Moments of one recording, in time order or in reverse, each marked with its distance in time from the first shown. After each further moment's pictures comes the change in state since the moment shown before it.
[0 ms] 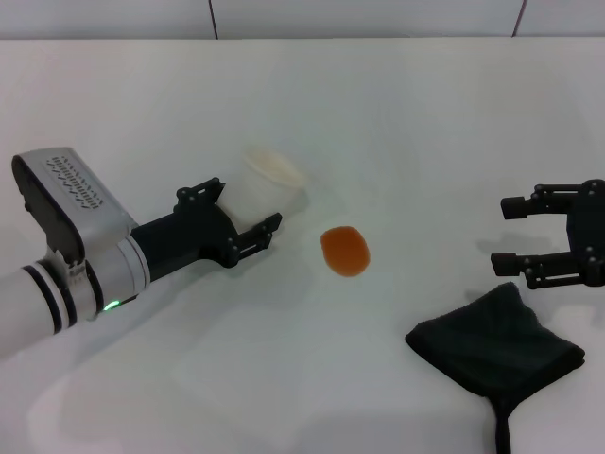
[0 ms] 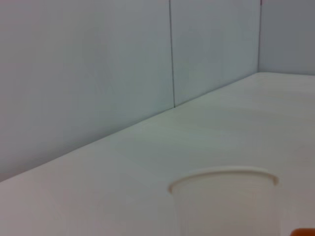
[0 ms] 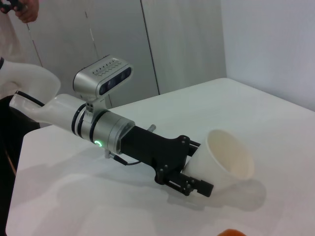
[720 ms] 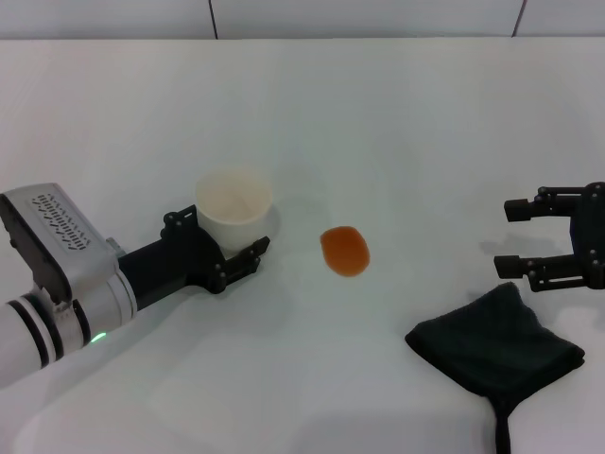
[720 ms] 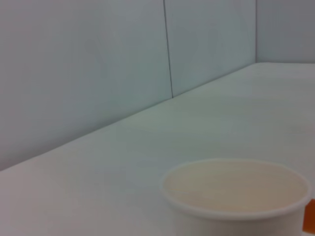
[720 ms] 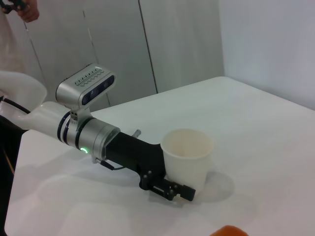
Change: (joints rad) left arm 0.075 -0.006 0.000 0.008 -0.010 0.028 0.087; right arm -0.007 -0.002 0.002 0.000 -0.001 0.001 -0.004
